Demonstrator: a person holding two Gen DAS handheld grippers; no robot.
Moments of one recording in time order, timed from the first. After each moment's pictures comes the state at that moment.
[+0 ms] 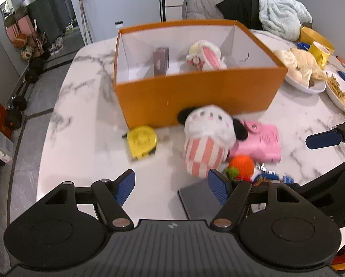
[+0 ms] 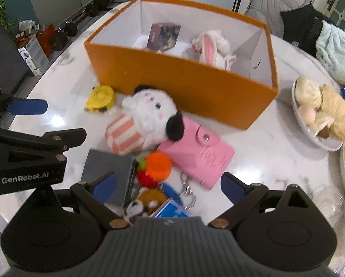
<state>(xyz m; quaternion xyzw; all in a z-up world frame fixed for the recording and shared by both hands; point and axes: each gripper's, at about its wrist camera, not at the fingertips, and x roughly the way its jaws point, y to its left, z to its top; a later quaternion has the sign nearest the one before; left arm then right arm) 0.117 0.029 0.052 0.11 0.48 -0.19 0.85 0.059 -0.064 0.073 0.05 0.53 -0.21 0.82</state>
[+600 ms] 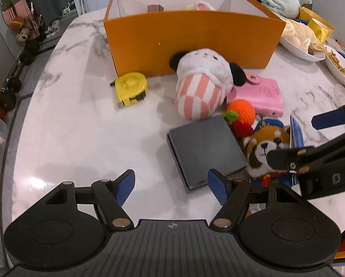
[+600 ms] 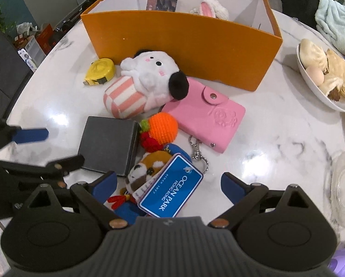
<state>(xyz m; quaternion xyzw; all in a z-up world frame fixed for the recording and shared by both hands) 0.078 0.038 0.000 0.10 0.51 -0.20 0.83 0.032 -0.063 0.040 0.10 0.53 -0.21 0.81</state>
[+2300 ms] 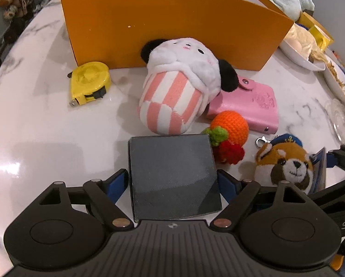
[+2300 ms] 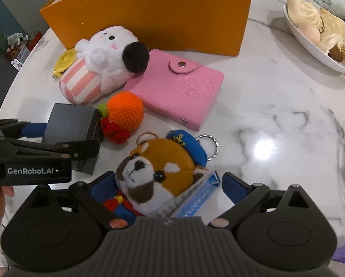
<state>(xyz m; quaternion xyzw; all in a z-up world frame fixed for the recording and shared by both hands) 0.111 0.000 -0.035 0.06 0.55 -0.24 0.80 0.010 -0.106 -0.003 0.16 0.54 -0.22 0.80</state>
